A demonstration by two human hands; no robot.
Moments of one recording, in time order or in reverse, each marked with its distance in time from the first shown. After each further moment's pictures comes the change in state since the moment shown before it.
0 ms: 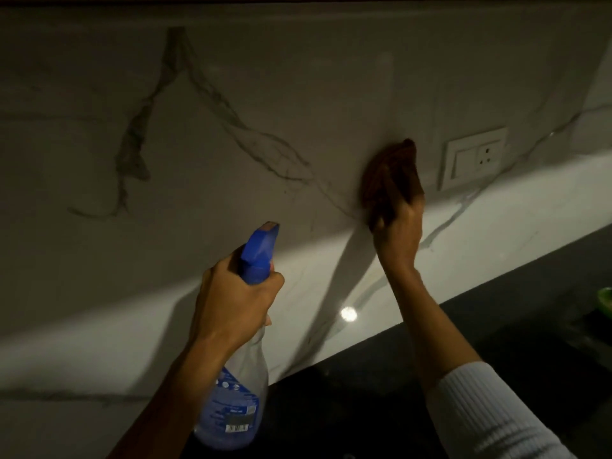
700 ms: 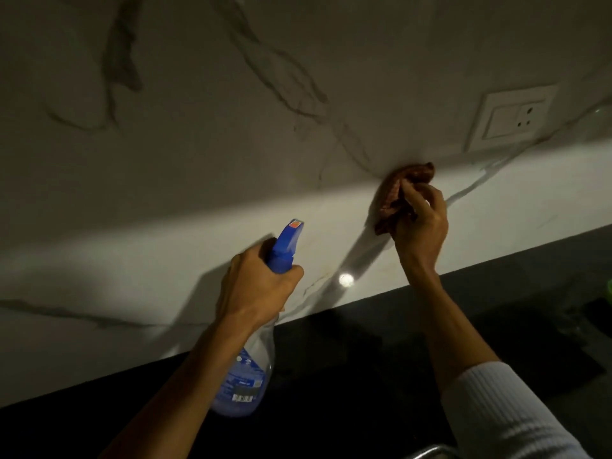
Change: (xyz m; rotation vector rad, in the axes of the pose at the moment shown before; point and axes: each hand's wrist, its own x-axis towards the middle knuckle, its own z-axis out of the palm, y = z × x) left_hand -0.029 -0.047 0.047 0.088 -0.023 -0.154; right_hand -0.062 0.041 -0.022 0.020 -0.161 0.226
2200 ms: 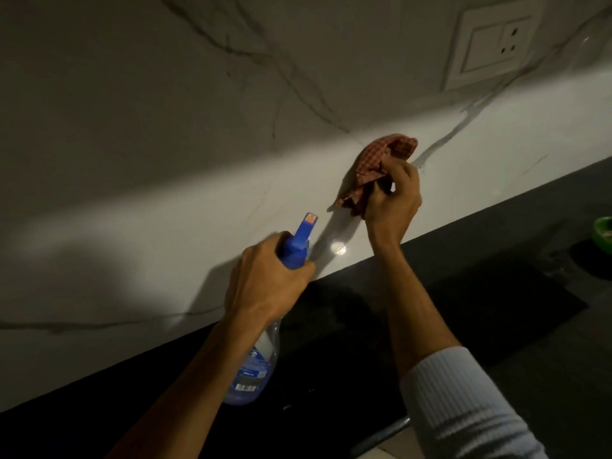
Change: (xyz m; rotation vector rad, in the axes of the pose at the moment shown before) left_hand -0.010 0.000 0.060 0.108 -0.200 0.030; right_hand -0.025 0.011 0.022 0.237 0.175 0.289
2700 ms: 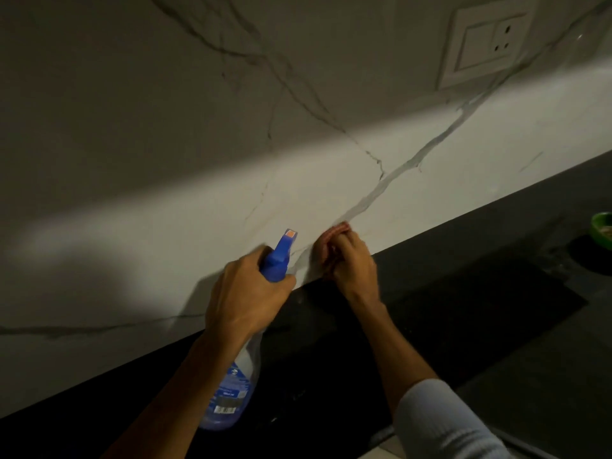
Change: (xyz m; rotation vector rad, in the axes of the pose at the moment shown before) left_hand -0.006 -0.022 -0.008 0.075 -0.012 -0.066; right_hand -0.087 0.061 -0.010 -0.379 -0.568 -0.123
